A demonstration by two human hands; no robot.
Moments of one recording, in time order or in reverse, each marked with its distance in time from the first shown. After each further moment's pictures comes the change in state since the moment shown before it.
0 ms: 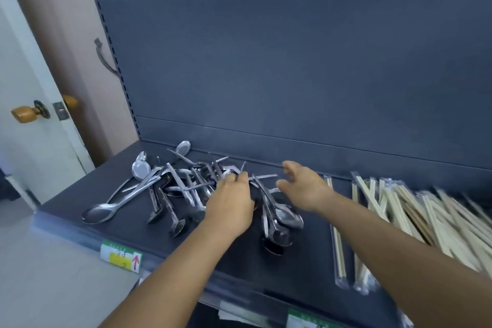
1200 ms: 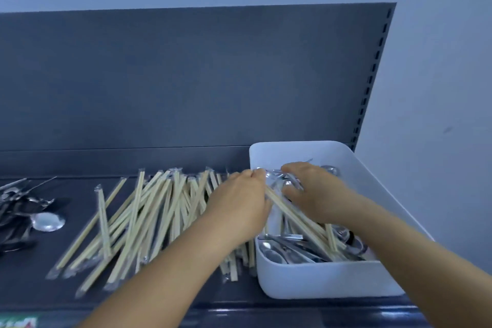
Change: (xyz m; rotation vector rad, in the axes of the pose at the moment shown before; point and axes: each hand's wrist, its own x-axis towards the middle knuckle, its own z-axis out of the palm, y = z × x) left_hand -0.110 0.451 0.063 0.030 -0.027 0.525; right_hand -0.240 0.311 -0.284 -0.296 0.216 0.042
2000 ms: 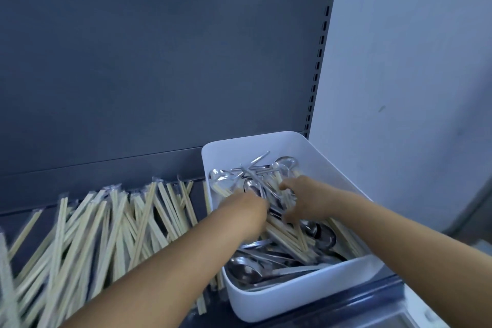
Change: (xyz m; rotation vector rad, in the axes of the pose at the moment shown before) left_hand 0.072 0.030 0.072 0.210 -0.465 0.297; right_hand 0.013 0.082 0.015 -0.125 -0.221 0.312
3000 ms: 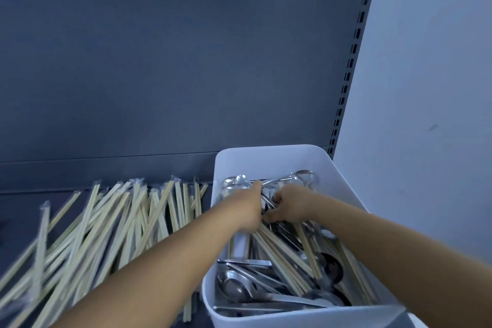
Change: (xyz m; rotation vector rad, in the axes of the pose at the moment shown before) left_hand 0.035 -0.013 0.000 -0.292 -0.006 -0.323; right_hand 0.060 -0.011 0.003 -0.097 -0.086 -0.158
